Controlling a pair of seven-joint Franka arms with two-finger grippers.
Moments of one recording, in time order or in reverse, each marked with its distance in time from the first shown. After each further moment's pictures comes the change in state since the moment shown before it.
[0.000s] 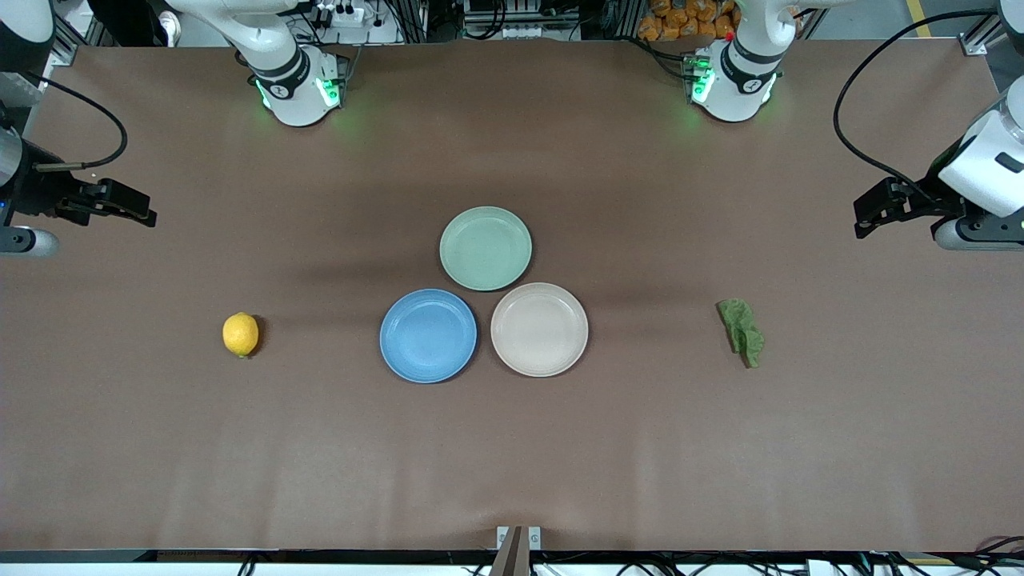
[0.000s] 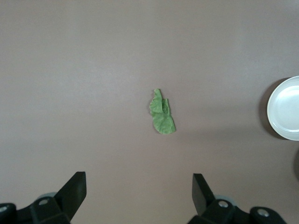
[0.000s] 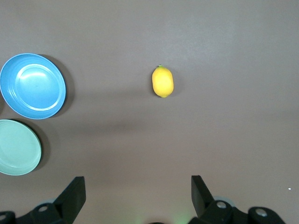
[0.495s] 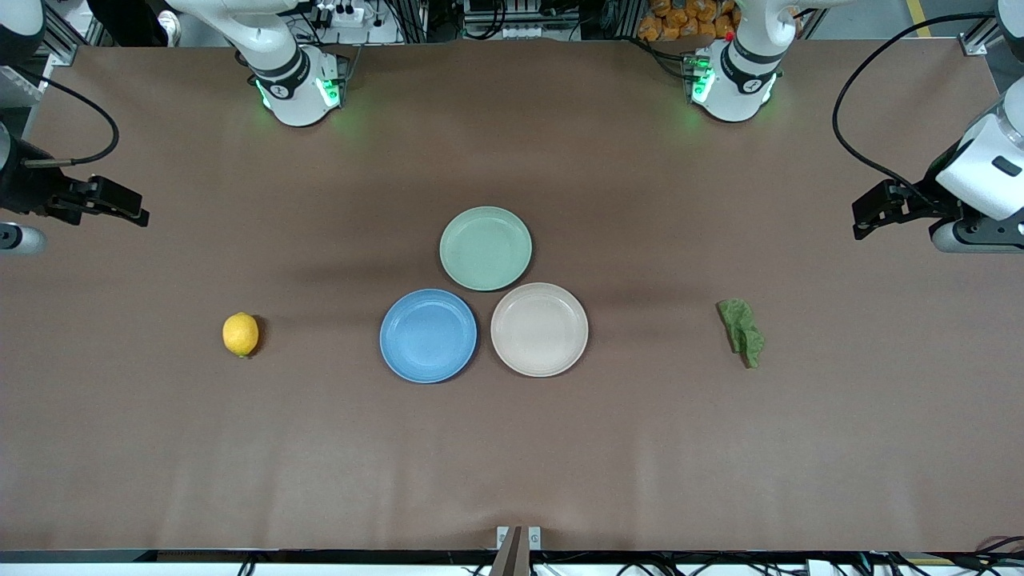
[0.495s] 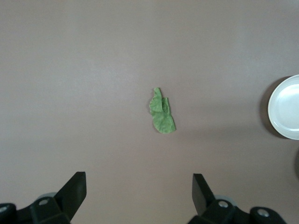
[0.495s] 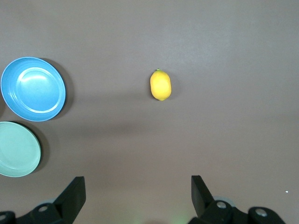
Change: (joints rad) left arm -0.003 0.021 0.000 -0.012 0.000 -0.006 0.000; right arm -0.018 -0.002 -0.004 0.014 0.000 0.000 -0.041
